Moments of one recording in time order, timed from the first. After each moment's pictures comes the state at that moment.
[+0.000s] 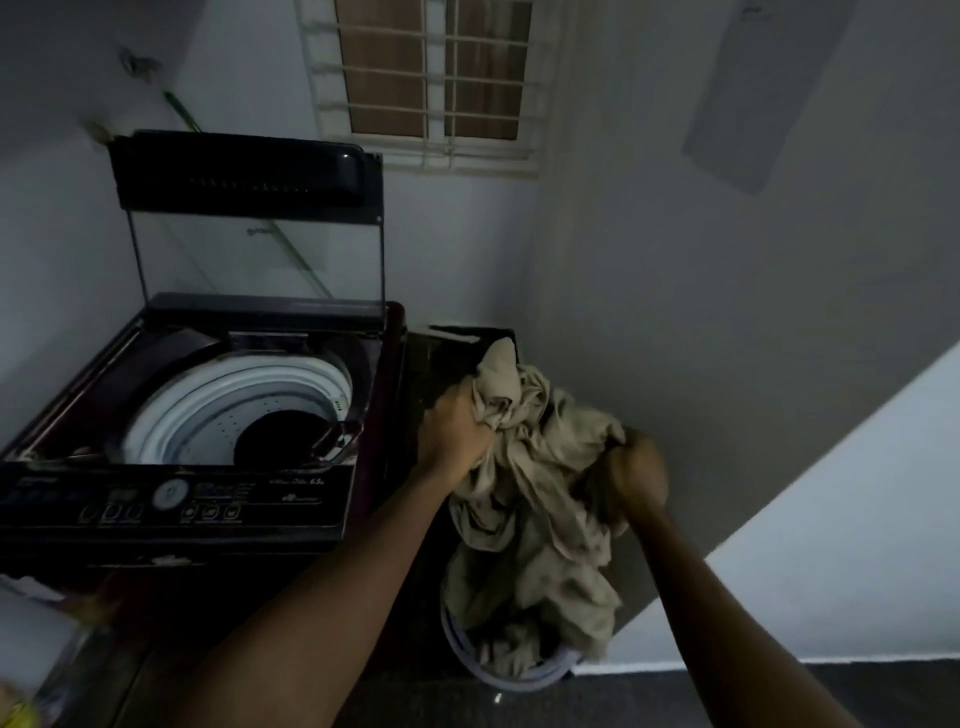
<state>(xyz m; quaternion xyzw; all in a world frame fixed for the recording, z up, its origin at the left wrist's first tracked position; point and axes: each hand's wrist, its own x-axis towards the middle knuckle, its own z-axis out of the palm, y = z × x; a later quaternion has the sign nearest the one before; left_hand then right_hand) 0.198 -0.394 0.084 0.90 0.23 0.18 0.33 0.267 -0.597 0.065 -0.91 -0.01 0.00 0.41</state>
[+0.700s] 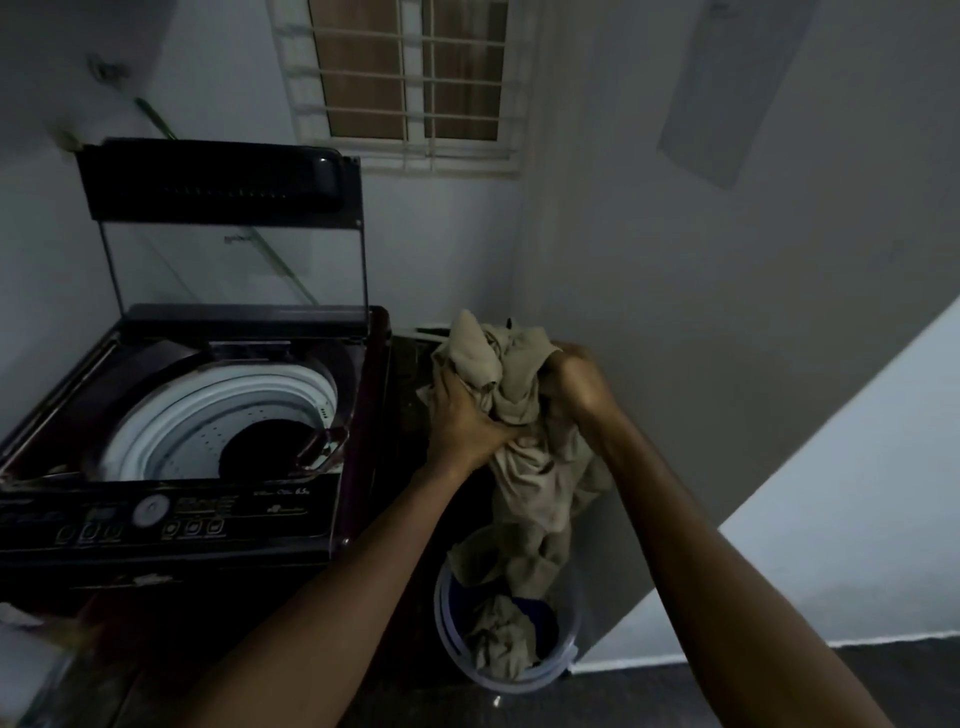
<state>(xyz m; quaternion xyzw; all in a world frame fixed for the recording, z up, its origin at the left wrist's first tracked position) 0.212 -0.414 0.085 0.83 0.21 0.20 0.47 0.284 -0.535 0.157 -0.77 -0.18 0.12 0.61</state>
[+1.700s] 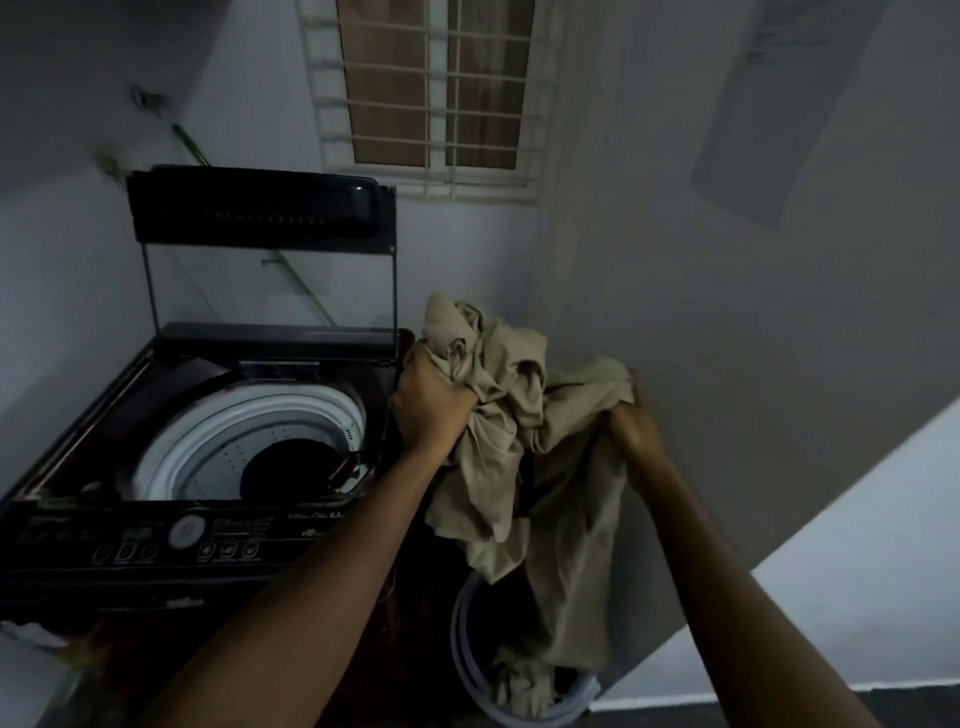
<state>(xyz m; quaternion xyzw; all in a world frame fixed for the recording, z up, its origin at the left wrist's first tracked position) 0.203 -0.341 0.137 0.80 0.32 0.32 0.39 0.287 -0.541 0.131 -0.79 -0.14 -0.02 0.60</state>
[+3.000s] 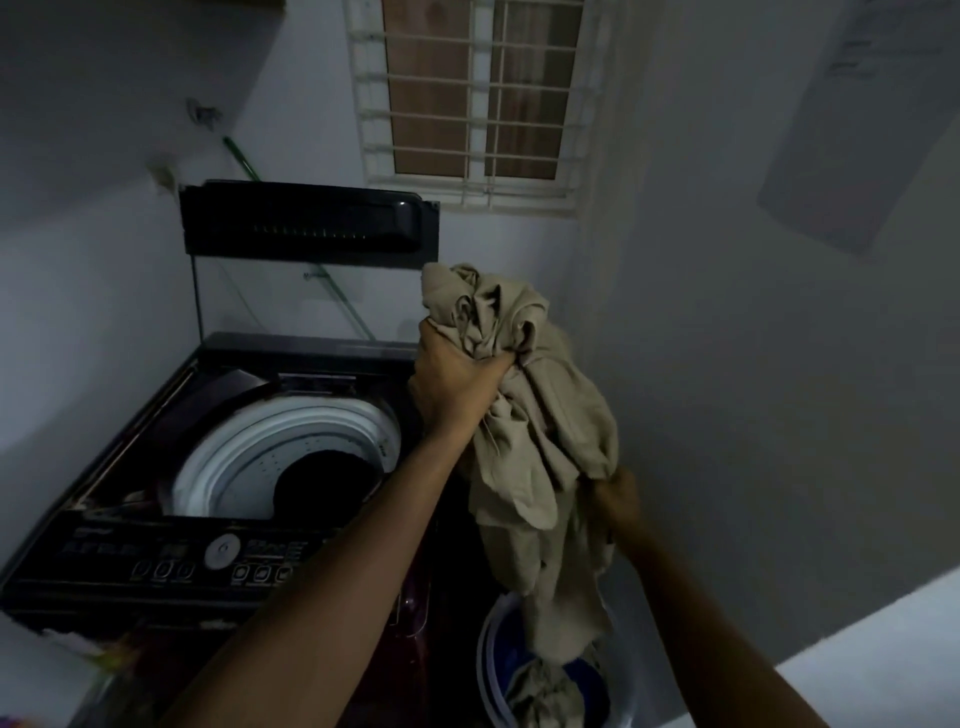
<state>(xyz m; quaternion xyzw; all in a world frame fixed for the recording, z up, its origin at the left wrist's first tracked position) 0.226 -0.299 0.174 0.75 0.34 0.38 0.44 0.297 -0.492 0.036 -0.80 -0.04 0.12 0.59</state>
